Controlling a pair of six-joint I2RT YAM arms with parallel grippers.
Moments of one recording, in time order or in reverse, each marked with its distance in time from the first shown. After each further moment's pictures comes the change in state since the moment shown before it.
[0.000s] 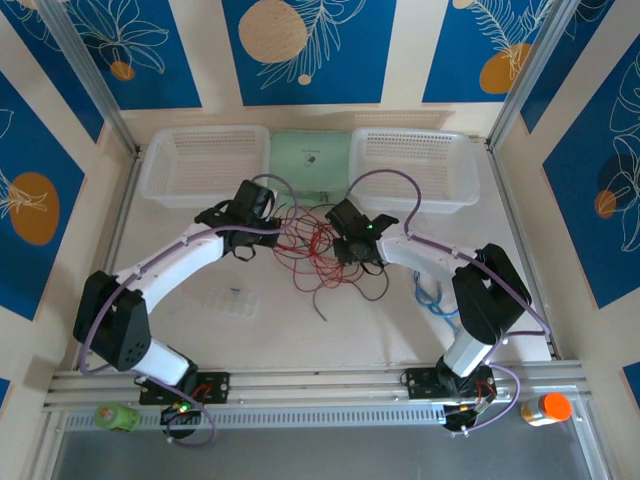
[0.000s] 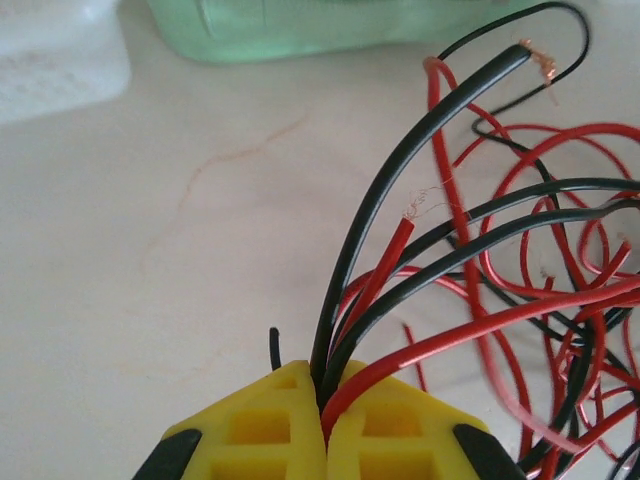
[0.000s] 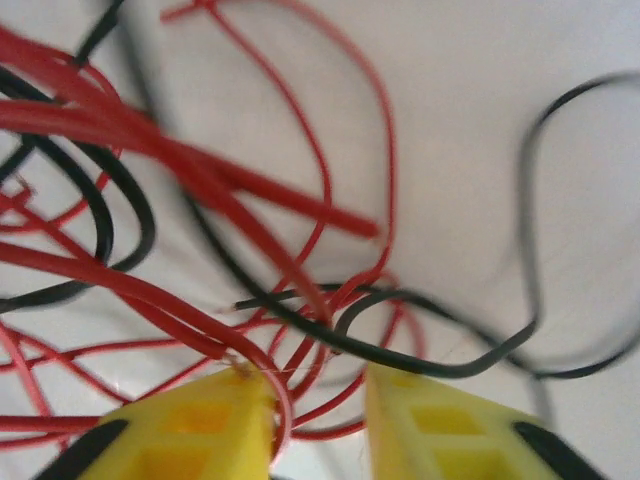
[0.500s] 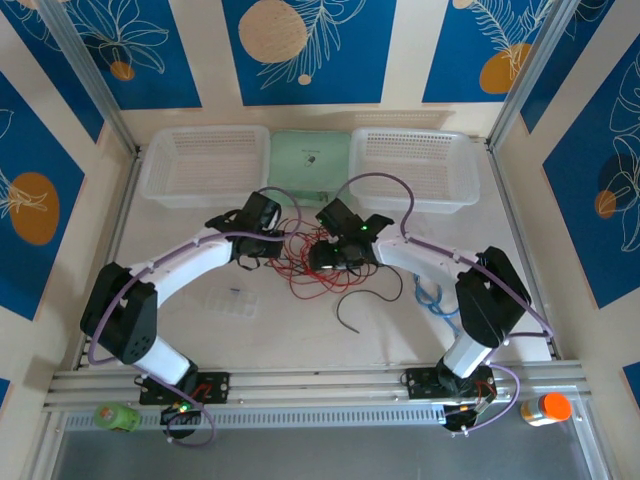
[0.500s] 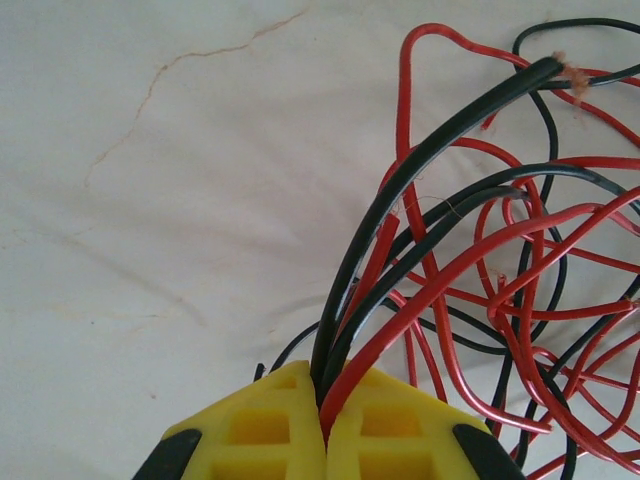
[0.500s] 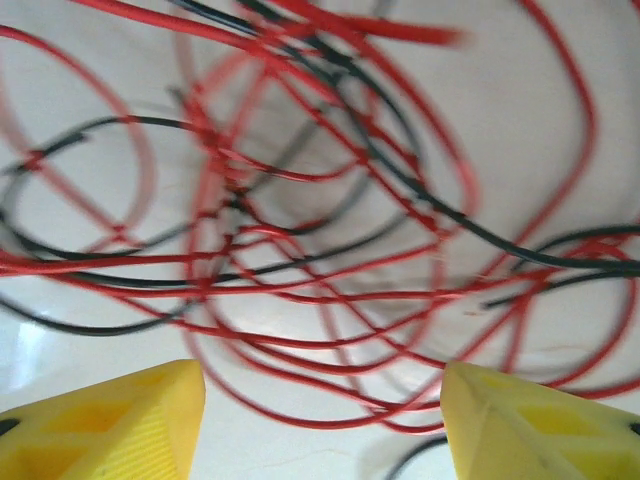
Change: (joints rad) left arm -0.040 0.043 -0.058 0.014 0.005 -0.085; right arm 0.084 -0.002 0.088 -0.005 -0.221 0.113
